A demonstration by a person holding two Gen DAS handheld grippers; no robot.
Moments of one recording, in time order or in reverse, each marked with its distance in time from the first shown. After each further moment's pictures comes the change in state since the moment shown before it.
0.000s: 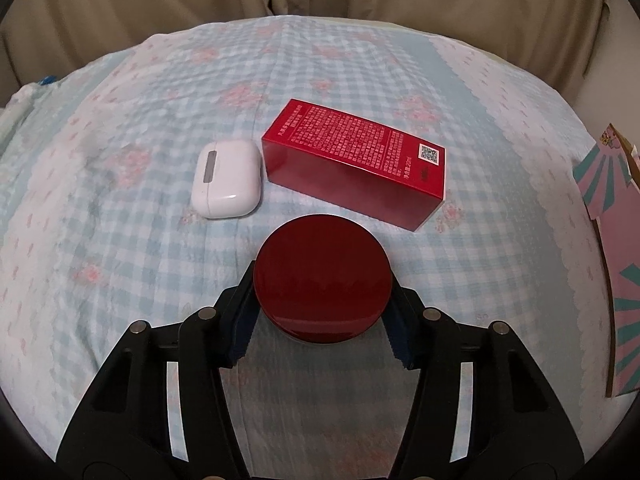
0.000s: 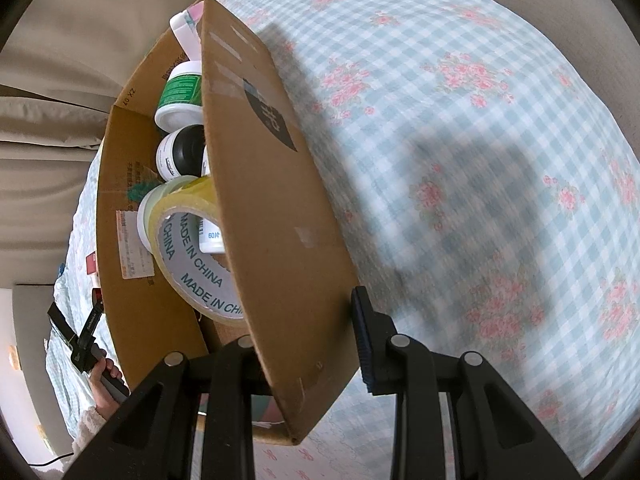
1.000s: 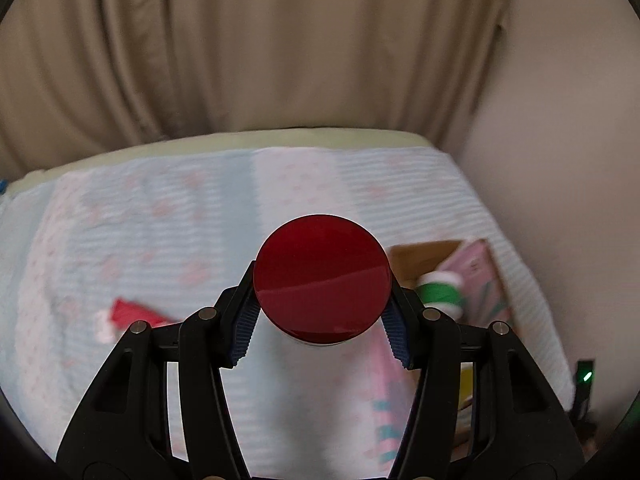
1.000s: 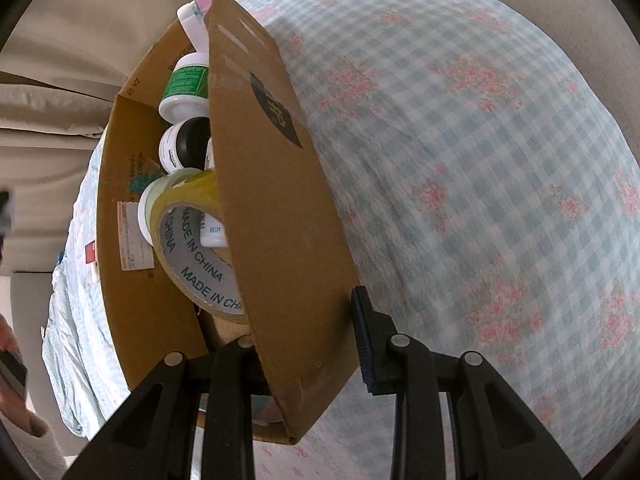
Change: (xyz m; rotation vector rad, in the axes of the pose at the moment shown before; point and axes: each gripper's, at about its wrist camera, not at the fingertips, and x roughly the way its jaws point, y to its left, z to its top) left arm -0.157 -0.251 0.126 0.146 -0.142 -0.224; right arm 0.002 0.012 0.002 -0.027 0.023 -0.004
